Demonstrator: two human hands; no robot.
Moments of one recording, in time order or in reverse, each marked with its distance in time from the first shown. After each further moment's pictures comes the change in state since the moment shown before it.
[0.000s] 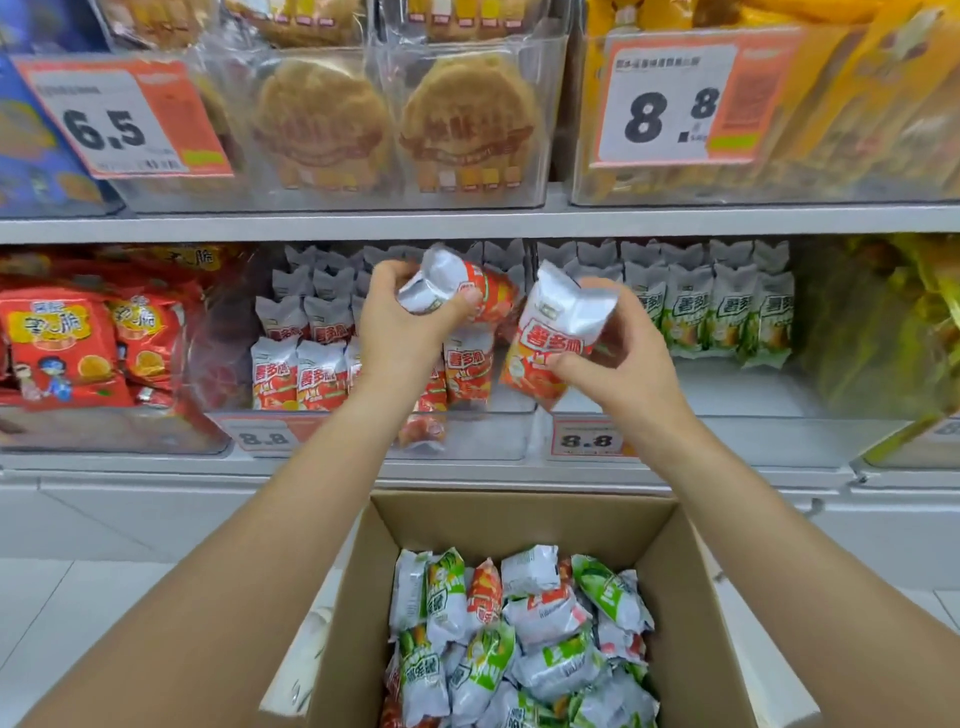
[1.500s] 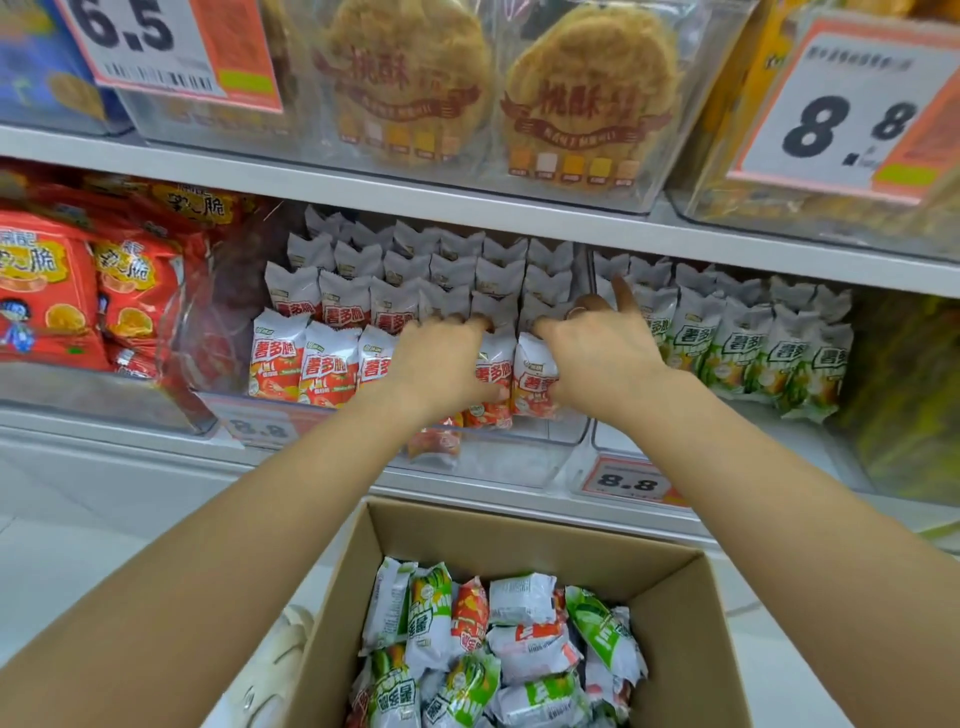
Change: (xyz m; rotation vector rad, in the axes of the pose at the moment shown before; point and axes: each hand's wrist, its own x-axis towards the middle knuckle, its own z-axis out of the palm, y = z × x) left_hand 0.037 -0.055 -0.003 1.103 -0.511 0.239; right_hand 0.083 0.013 0.052 -1.717 -0.511 -0.150
